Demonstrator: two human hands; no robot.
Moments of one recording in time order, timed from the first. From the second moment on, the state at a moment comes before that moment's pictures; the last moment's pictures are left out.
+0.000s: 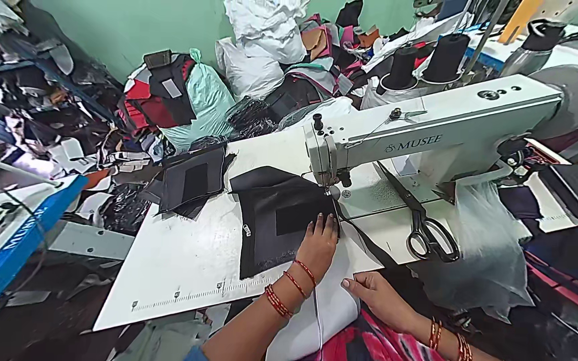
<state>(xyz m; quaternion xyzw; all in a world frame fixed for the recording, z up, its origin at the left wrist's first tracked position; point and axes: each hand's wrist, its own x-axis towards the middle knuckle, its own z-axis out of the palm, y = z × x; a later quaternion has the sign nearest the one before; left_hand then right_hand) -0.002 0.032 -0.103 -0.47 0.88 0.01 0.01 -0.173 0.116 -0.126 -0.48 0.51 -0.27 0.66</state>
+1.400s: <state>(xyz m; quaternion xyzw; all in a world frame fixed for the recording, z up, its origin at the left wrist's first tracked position) -0.024 -0.003 -0.046 -0.57 0.73 0.36 0.07 -0.150 -0.019 -0.092 -0.64 0.65 -0.22 0.32</state>
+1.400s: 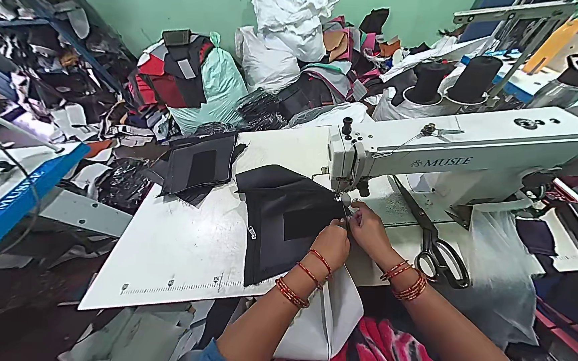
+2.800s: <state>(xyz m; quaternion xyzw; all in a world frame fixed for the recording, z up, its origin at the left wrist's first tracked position) -0.013 0.011 -0.060 -0.52 0.78 0.36 0.01 -0.162 0.020 -0.096 -0.59 0.62 -0.29 0.43</state>
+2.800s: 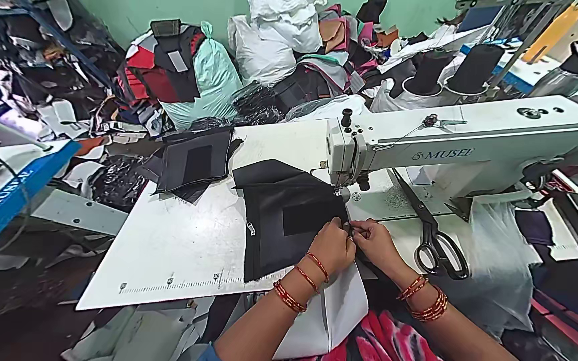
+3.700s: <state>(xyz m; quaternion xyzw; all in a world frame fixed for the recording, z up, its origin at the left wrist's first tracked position) -0.008 0.043 -0.118 -0.47 0.85 0.09 -0.22 -0.165 0.030 -0.101 -0.66 0.59 -0.28 0.36</state>
